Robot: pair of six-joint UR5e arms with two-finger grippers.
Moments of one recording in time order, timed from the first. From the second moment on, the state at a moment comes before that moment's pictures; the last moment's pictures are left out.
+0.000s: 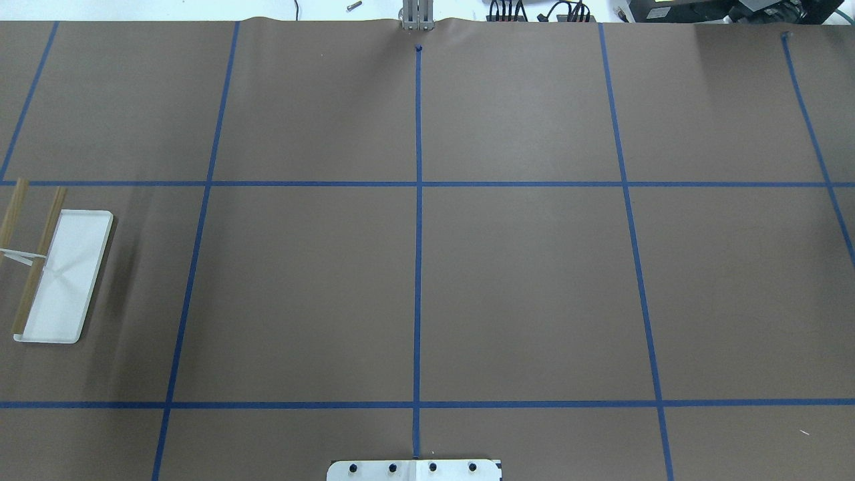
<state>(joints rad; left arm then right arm) -1.56 -1.48 -1.72 -1.92 -2.50 -0.17 1.67 -1.26 1.00 -1.32 2.36 -0.15</state>
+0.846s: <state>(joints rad) -1.41 -1.70 -1.73 -1.93 -2.61 -0.84 1.32 -1.24 1.72 -1.61 2.38 0.78</state>
